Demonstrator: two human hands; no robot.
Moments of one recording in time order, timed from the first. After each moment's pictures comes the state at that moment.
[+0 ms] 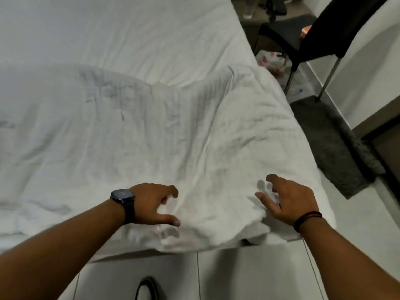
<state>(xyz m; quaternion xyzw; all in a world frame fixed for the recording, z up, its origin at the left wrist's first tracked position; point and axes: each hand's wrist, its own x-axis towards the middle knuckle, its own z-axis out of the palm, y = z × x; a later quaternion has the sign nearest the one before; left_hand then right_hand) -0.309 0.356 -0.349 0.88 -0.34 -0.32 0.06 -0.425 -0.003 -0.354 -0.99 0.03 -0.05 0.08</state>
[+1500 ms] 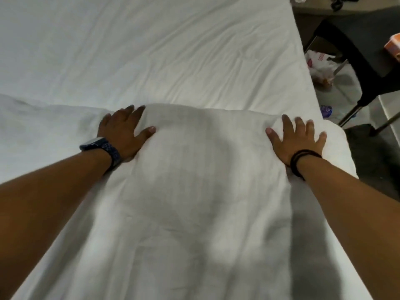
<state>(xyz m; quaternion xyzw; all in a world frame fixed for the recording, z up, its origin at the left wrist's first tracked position) 0.159 0.306 -0.431 0.99 -0.08 -0.09 0.05 0.097 -0.104 -0.436 -0.97 0.21 0.14 0.05</state>
